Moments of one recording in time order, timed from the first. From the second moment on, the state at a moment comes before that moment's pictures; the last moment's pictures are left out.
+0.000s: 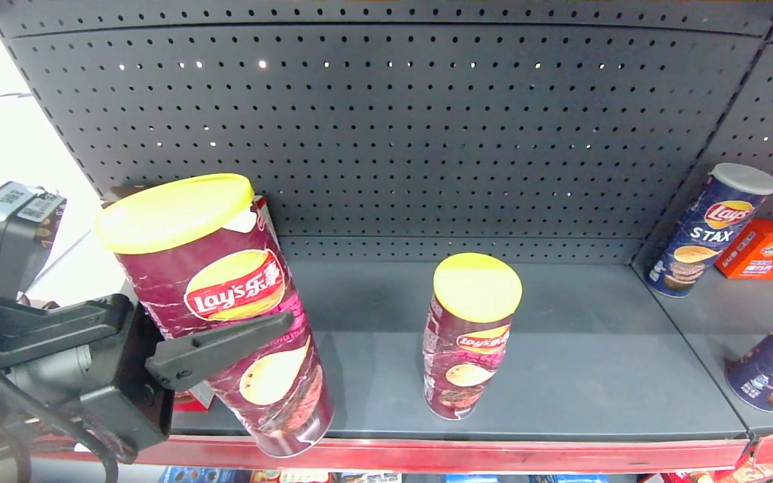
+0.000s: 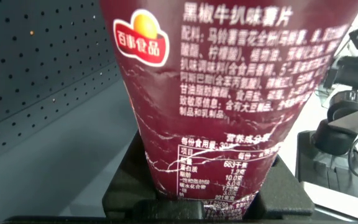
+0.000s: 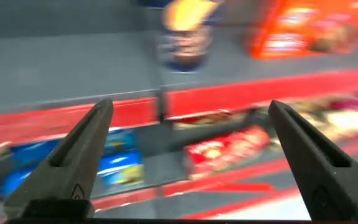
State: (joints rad) left arm -0.35 1.32 -0.41 -1.05 -0.79 -0.10; right arm -0.18 0.10 0.00 -0.07 0.00 -0.03
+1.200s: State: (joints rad) left arm -0.37 1.41 -0.54 -1.03 -0.79 -0.06; right arm -0.19 0.10 0.00 0.00 -0.05 -0.01
